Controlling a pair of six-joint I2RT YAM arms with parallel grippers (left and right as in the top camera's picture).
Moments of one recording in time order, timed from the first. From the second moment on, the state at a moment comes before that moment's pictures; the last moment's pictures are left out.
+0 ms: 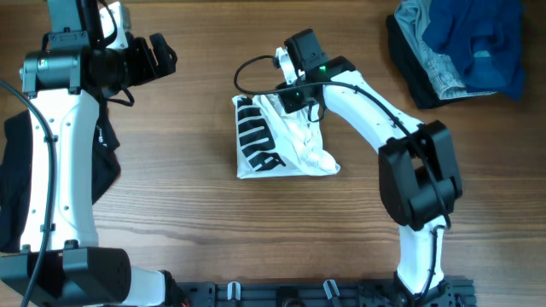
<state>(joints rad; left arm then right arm) 0.08 1.63 1.71 -1.05 0.25 -0.25 0.46 2.14 1.64 -0.65 -0.09 -0.01</state>
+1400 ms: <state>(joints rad) 0.08 1.63 1.71 -1.07 0.23 -0.25 0.34 1.98 1.25 -0.56 -0.38 0.20</state>
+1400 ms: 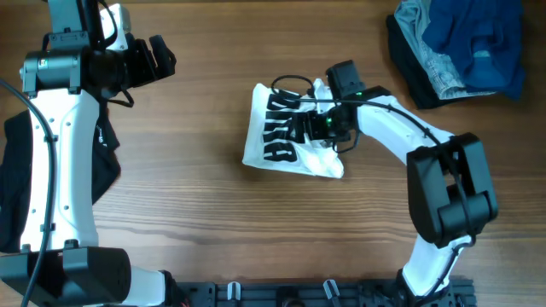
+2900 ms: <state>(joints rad) 0.08 1.72 1.71 -1.07 0.23 -0.25 -0.41 2.01 1.34 0.24 -0.36 0.60</state>
